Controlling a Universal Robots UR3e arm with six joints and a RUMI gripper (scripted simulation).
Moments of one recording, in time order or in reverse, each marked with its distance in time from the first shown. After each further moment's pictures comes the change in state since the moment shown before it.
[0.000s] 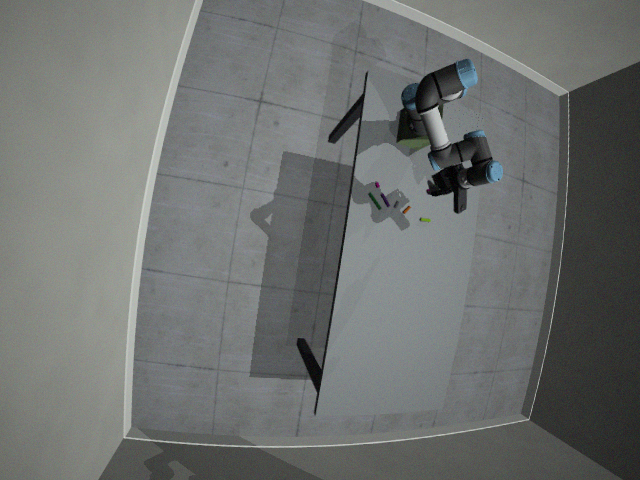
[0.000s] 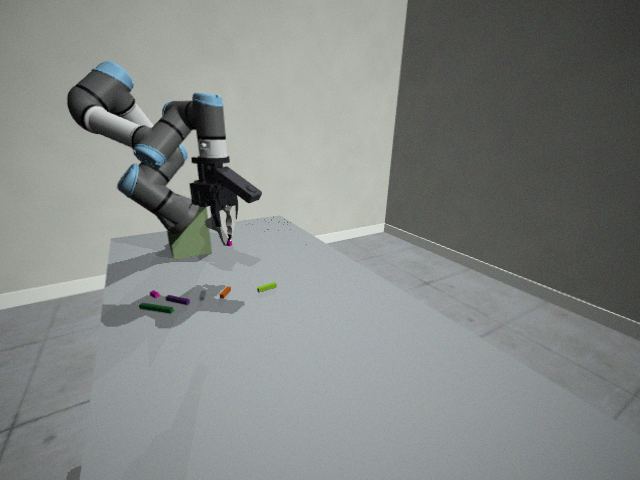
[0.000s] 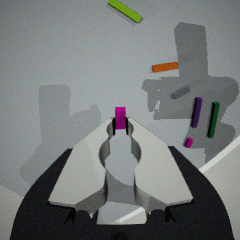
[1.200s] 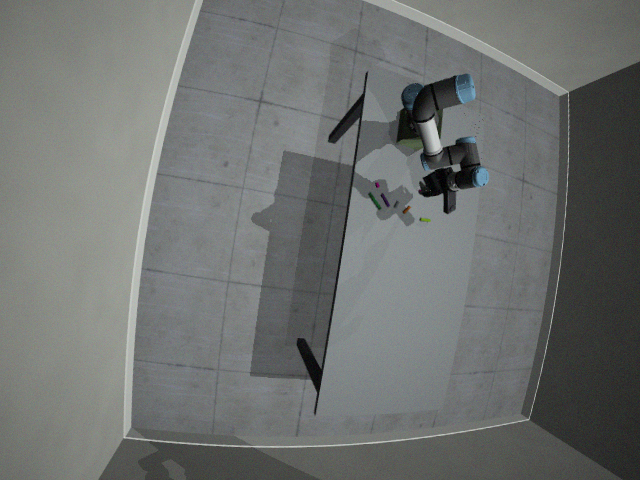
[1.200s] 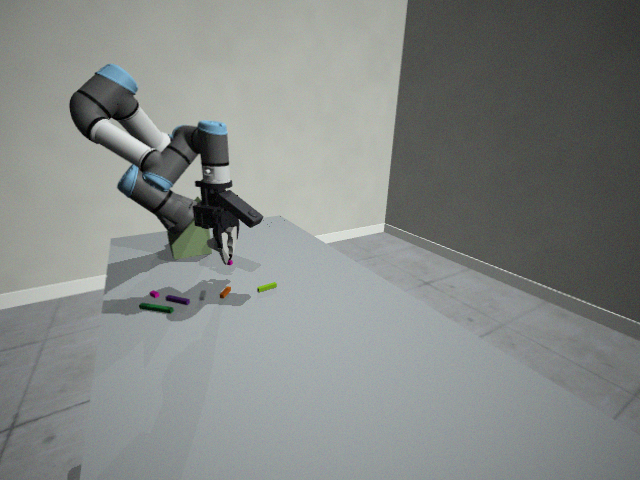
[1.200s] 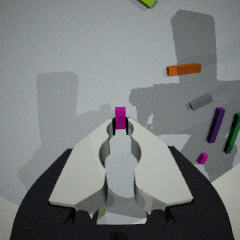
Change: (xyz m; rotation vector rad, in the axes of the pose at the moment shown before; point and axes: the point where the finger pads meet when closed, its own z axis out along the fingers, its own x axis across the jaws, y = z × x) arm -0.004 0.006 0.058 -0.035 -0.013 -0.010
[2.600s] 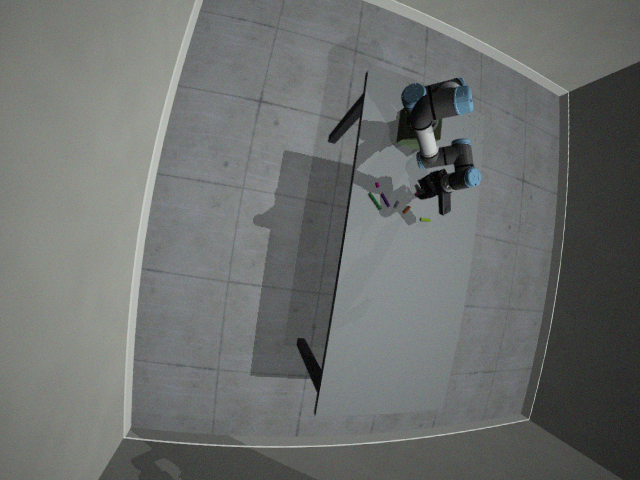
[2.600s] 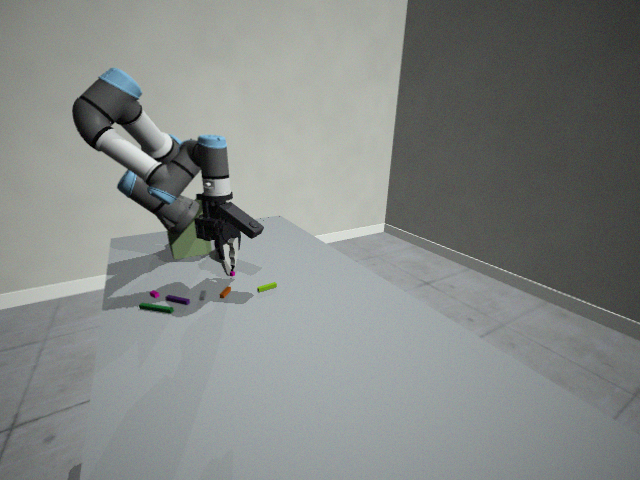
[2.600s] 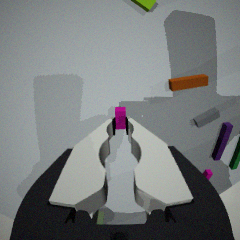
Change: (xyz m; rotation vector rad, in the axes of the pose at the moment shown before) arm 0.005 -0.008 0.030 0.037 0.012 0.005
